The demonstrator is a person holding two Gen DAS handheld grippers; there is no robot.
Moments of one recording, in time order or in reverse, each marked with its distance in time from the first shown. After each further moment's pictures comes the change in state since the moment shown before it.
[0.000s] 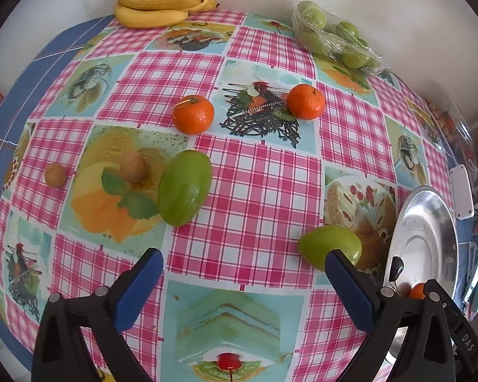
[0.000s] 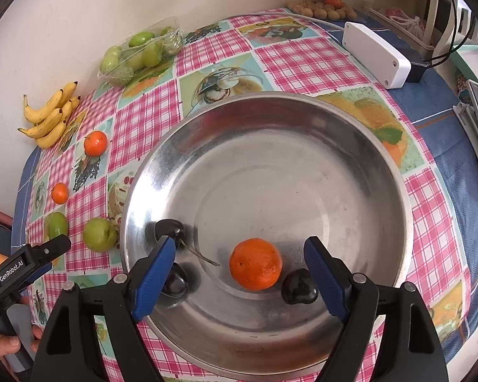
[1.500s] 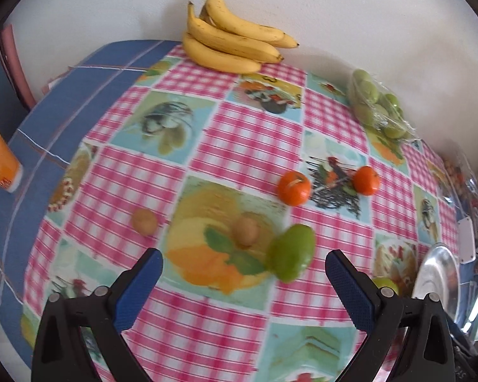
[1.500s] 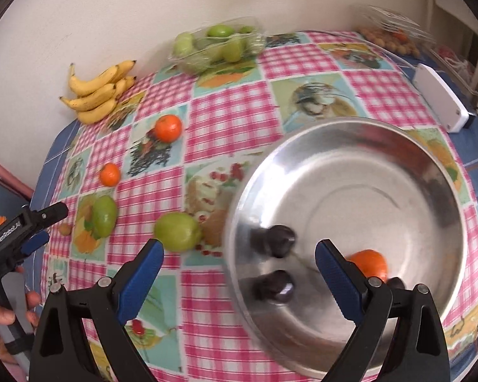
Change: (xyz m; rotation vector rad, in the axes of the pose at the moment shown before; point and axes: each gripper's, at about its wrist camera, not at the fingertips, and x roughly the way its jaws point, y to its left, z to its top) left arm -0.044 0.094 0.024 -0.095 -0.172 0.041; right arm 0.000 0.093 -0.010 -0.168 -0.045 0.096
